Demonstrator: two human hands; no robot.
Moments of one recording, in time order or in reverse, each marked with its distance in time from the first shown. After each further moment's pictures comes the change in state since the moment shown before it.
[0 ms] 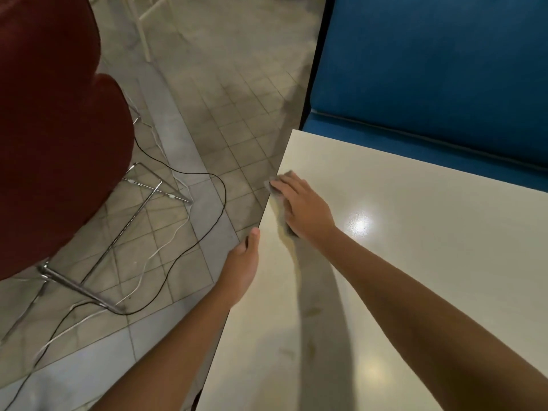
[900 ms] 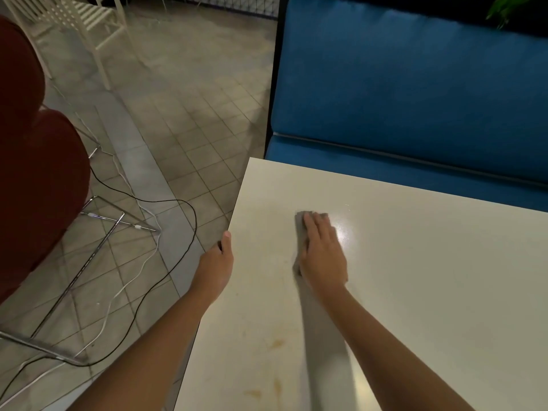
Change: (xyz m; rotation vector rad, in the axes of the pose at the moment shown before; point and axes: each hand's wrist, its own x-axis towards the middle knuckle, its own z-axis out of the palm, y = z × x) left_hand 0.041 0.032 0.018 0.299 0.085 0.118; right_hand -0.066 0.042 -0.019 -0.082 0.207 0.461
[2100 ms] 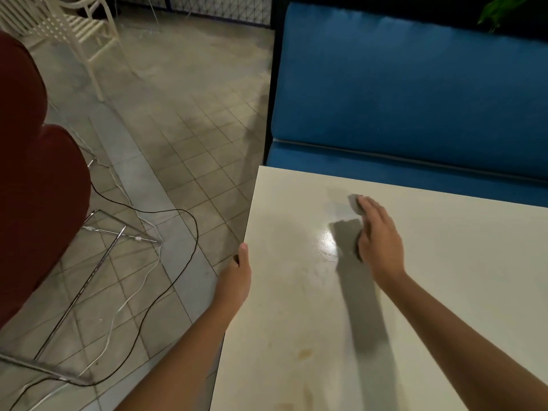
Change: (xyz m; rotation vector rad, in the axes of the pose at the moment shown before) left_hand -0.008 0.005 -0.007 -0.089 -0.093 -0.016; right_hand 0.022 0.032 -0.050 0.139 0.207 0.102
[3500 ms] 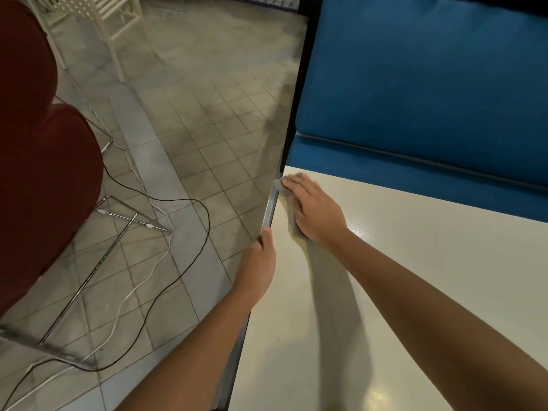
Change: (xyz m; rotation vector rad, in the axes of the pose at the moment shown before) left_hand 0.050 0.030 0.007 -0.092 -0.017 0.002; right_hand 0.079 -0.076 0.119 -0.084 -0.400 -0.421
